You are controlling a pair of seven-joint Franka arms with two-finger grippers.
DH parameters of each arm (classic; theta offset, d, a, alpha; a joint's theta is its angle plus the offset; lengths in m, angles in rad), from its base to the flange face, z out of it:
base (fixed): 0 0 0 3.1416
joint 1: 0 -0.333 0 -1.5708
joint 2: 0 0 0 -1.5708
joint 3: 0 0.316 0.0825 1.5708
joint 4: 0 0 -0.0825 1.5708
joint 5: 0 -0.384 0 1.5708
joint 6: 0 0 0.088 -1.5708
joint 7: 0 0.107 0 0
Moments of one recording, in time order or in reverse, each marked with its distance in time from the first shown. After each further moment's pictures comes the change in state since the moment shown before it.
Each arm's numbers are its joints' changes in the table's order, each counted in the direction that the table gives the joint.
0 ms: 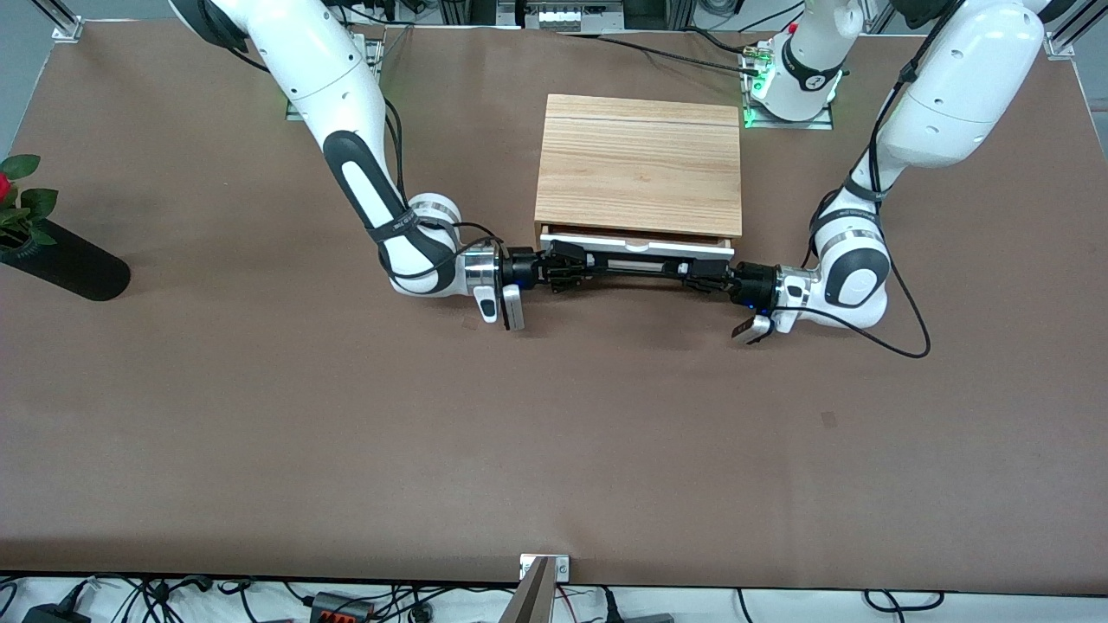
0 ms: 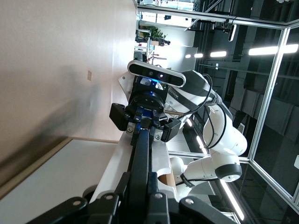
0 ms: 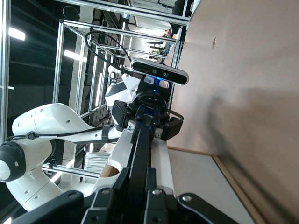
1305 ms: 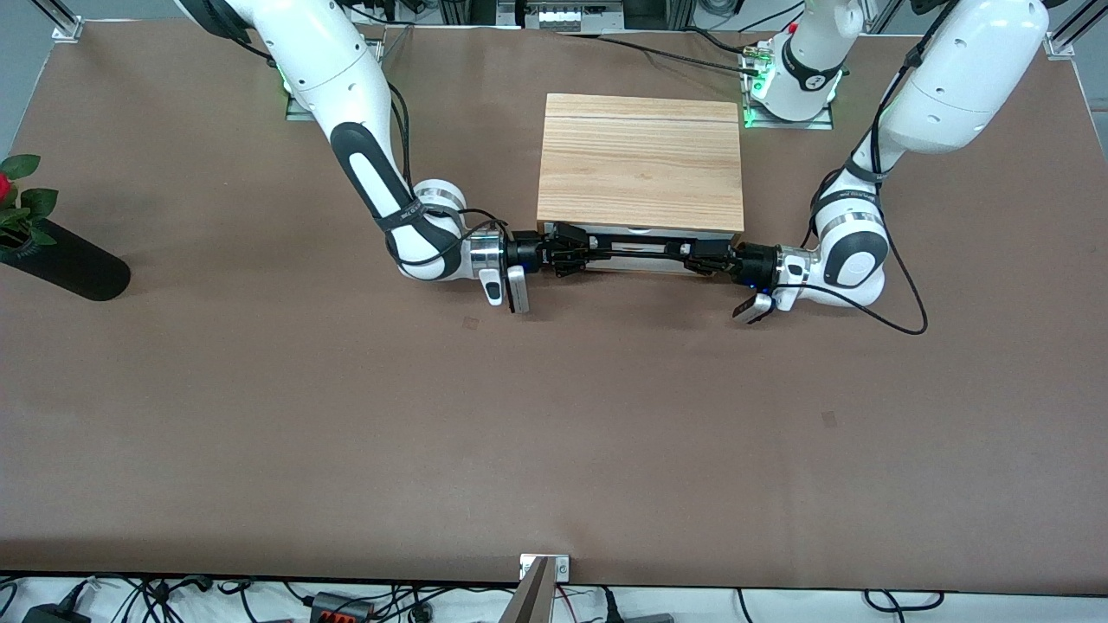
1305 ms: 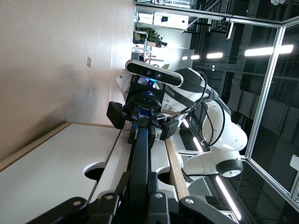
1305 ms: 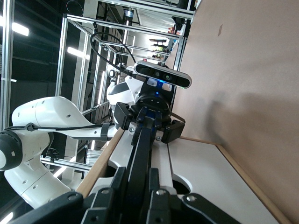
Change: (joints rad) left arm -0.015 0.062 -0.004 -0.150 0.014 0.009 0.085; right arm -0.022 0.045 0.017 -0.103 -0.050 0.015 -0.083
